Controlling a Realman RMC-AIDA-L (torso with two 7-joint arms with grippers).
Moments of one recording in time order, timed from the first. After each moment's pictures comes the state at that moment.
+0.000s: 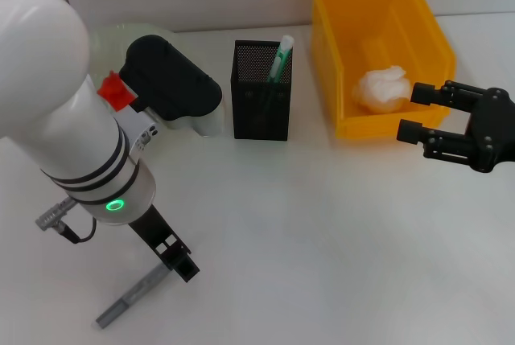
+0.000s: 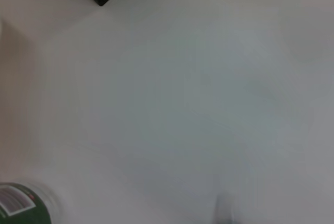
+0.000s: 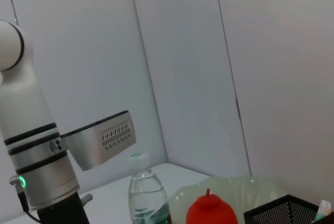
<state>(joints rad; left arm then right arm) -0.71 -2.08 1.82 1.33 2.63 1.57 -2.88 0.35 2.05 -0.57 -0.78 -1.79 -1.75 1.33</state>
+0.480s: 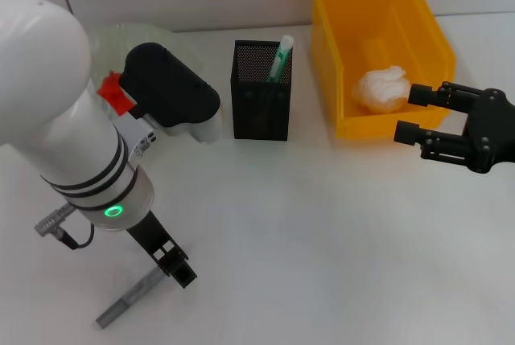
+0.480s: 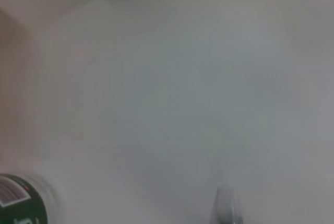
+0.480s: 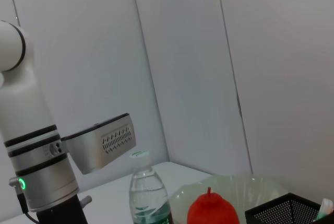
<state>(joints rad) -0.71 -2.08 1.83 1.32 2.63 1.57 -2.88 0.36 2.05 -0.57 -0.78 -1.80 -1.75 1.33</state>
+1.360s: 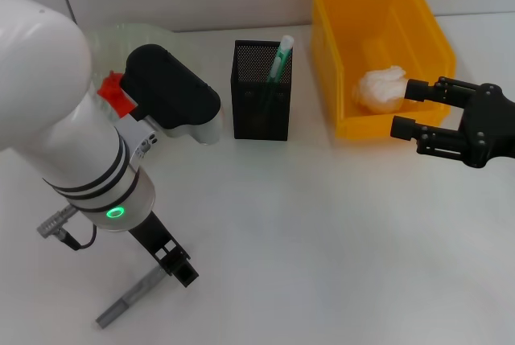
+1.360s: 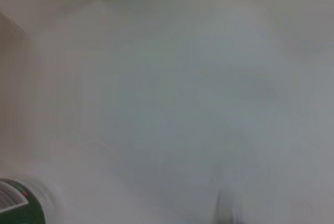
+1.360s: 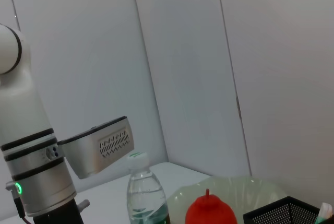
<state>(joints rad) -0.70 -2.08 1.84 1.32 2.63 1.55 -2.88 0.37 2.05 -0.58 -0.78 -1.80 -1.74 1.32</state>
